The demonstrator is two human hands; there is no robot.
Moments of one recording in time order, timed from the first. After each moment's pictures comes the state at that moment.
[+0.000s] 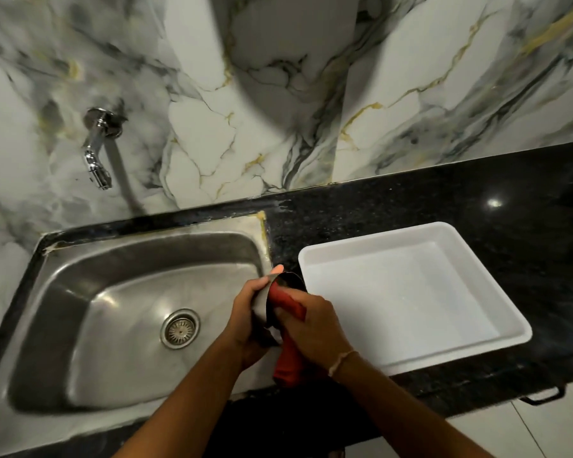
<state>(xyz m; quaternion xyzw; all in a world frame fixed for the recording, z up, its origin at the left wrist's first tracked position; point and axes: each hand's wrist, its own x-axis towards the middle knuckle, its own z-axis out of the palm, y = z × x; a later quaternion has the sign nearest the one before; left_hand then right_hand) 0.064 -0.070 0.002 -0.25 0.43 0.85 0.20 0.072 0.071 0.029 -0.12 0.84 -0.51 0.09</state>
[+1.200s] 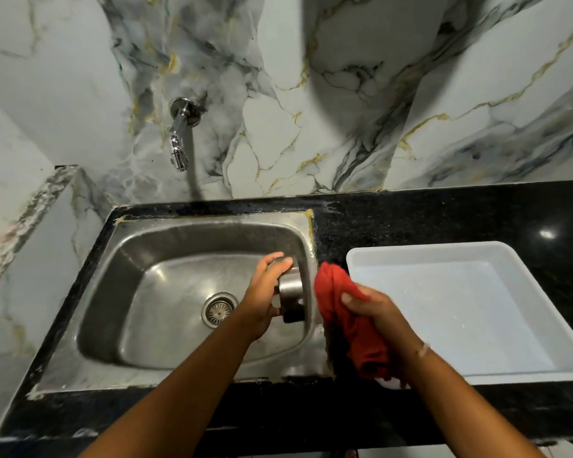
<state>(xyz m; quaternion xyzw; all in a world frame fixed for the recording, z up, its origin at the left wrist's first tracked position) 0.070 -0.139 0.010 -0.25 0.56 0.79 0.08 0.071 0.075 0.051 0.02 0.60 -0.74 0.32</state>
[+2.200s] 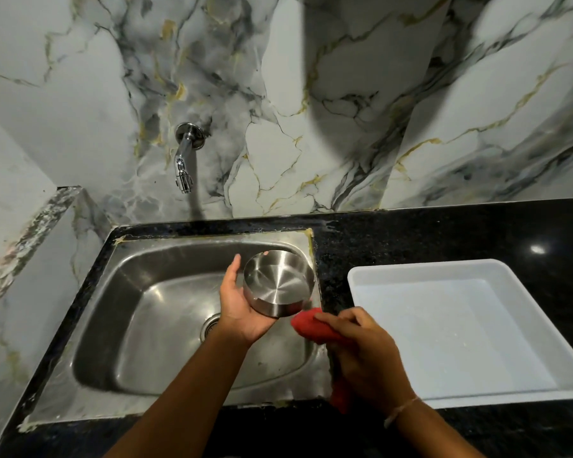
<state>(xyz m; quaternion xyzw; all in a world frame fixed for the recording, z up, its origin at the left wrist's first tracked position) 0.063 -0.175 0.020 -0.20 0.25 0.94 0.09 0.105 0.056 0.037 -0.22 0.88 -0.41 -0.04</state>
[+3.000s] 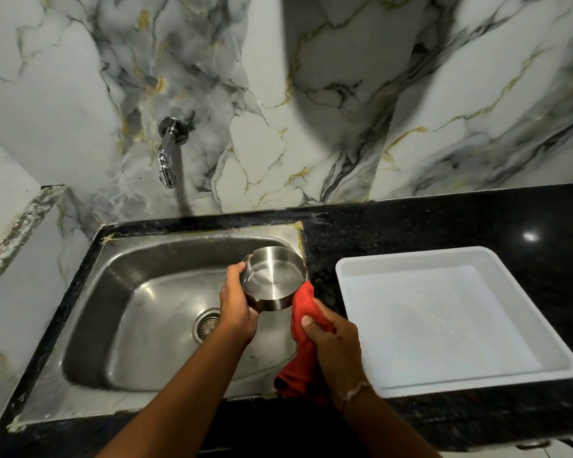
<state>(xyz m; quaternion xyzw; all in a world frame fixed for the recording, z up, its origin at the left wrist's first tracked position) 0.062 -0.147 0.021 -0.36 0.42 0.83 -0.07 0.111 0.025 0.040 0.07 0.72 -0.68 0.14</state>
